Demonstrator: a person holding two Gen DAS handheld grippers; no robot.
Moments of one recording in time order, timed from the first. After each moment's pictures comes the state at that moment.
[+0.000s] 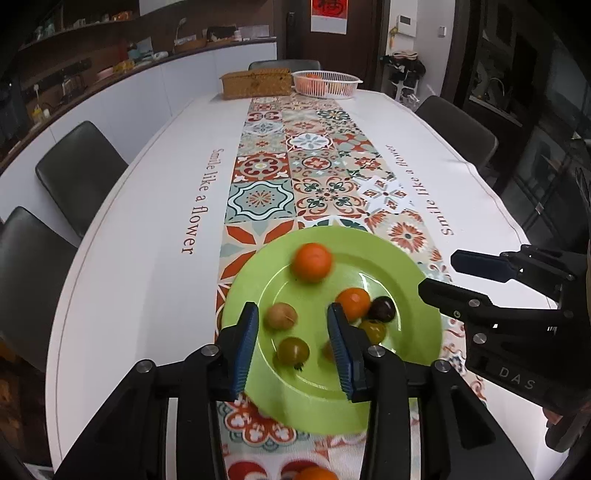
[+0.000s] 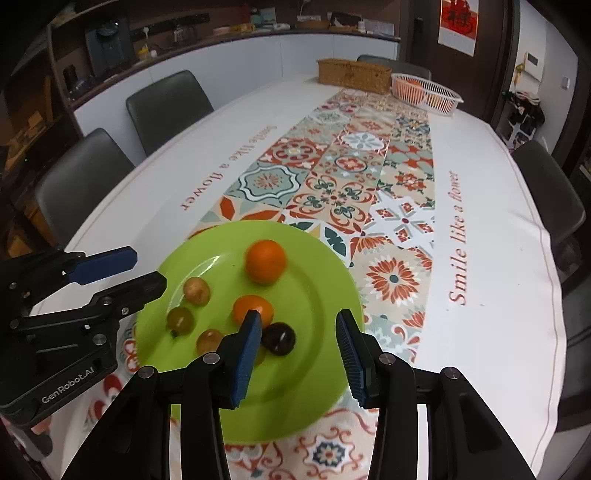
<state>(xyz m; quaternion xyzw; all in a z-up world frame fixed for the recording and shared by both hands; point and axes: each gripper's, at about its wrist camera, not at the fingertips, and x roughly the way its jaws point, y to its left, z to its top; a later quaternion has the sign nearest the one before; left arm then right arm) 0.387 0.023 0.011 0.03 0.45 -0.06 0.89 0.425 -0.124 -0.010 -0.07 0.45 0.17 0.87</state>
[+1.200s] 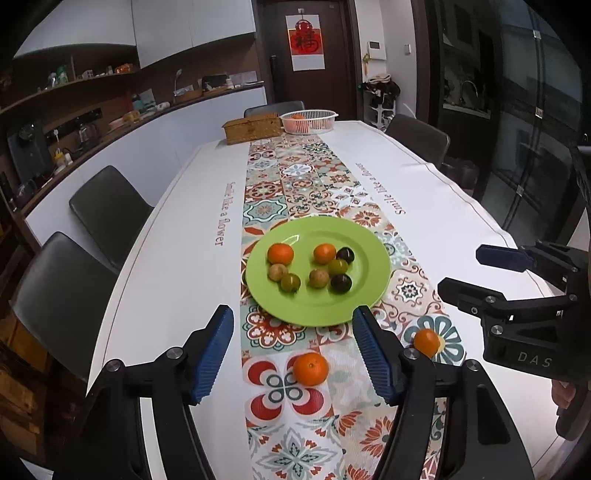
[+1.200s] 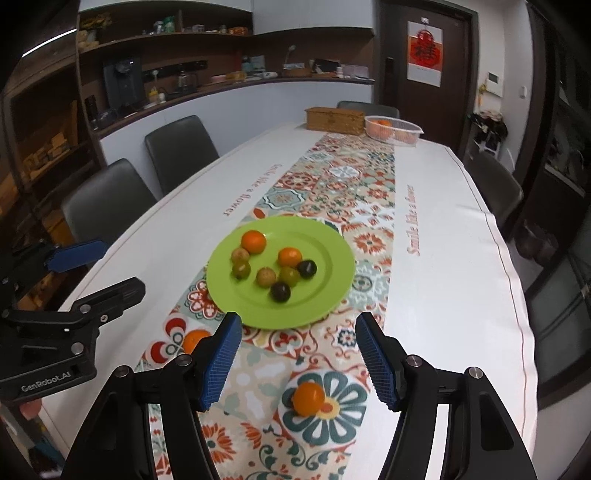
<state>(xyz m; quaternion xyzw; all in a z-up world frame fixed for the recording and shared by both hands) 0.227 0.021 0.059 0.09 0.37 -0.07 0.92 0.256 -0.148 0.030 -0.03 0.38 0.14 0.91</state>
